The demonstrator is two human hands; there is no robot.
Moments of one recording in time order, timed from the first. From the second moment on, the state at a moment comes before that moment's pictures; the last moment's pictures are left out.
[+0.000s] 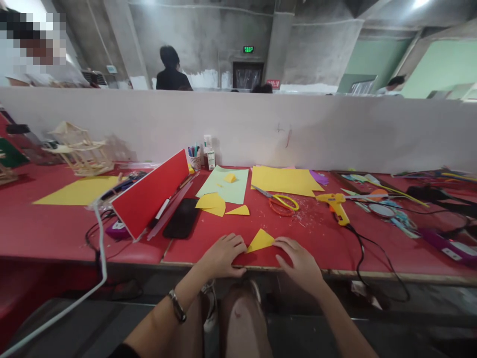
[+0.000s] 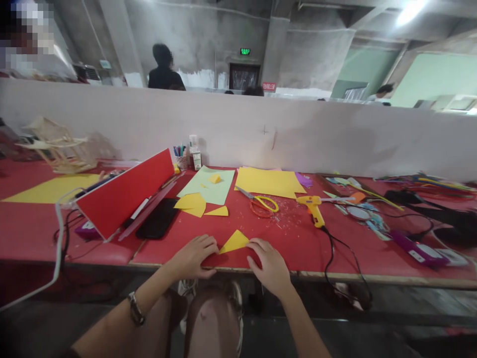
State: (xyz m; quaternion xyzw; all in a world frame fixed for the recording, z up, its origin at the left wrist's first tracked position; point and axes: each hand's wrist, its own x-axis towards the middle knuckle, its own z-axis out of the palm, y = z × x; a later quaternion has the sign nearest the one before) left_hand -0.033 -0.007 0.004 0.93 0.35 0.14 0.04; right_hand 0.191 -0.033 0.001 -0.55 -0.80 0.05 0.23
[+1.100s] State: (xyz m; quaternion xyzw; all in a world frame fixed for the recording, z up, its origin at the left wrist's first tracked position) left_hand -0.013 0.024 0.024 0.86 0.46 0.09 0.21; right_hand 0.171 0.023 0.046 -0.49 -0.86 0.14 0.01
